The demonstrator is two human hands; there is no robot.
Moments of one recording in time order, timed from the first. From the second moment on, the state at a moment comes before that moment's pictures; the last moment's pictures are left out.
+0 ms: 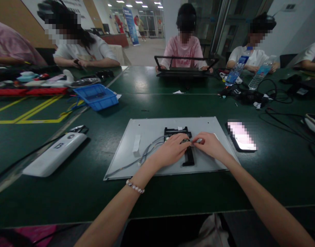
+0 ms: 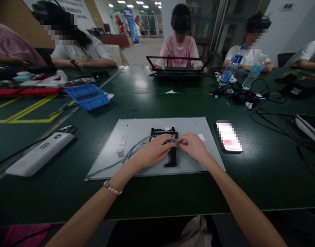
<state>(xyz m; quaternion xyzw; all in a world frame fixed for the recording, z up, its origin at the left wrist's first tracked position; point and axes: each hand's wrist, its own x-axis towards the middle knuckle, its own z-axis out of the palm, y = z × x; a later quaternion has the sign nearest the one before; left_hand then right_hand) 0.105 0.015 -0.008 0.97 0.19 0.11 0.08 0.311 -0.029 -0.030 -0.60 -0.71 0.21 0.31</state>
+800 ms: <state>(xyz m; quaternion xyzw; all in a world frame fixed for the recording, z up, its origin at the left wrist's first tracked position) -0.023 0.081 0.004 0.87 0.44 0.18 0.09 0.323 -0.031 -0.027 -0.61 -0.69 0.19 0.33</state>
